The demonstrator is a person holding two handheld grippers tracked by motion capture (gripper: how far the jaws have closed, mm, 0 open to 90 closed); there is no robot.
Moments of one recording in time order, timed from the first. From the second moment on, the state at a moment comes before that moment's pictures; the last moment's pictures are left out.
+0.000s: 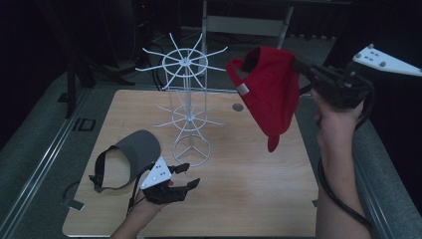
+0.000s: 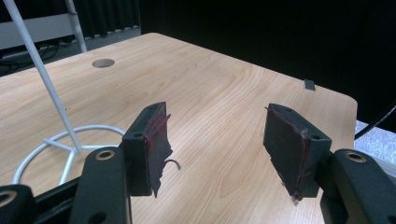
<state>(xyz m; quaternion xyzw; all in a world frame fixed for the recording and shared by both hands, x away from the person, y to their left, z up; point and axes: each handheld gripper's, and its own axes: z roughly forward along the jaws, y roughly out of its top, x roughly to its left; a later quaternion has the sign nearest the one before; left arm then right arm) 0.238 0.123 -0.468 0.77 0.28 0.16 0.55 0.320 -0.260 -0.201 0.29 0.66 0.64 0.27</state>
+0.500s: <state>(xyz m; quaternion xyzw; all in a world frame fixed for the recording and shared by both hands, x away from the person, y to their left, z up) 0.238 0.128 -0.471 0.77 0.28 0.16 0.55 0.347 -0.238 -0.212 0.30 0.69 0.61 0.26</state>
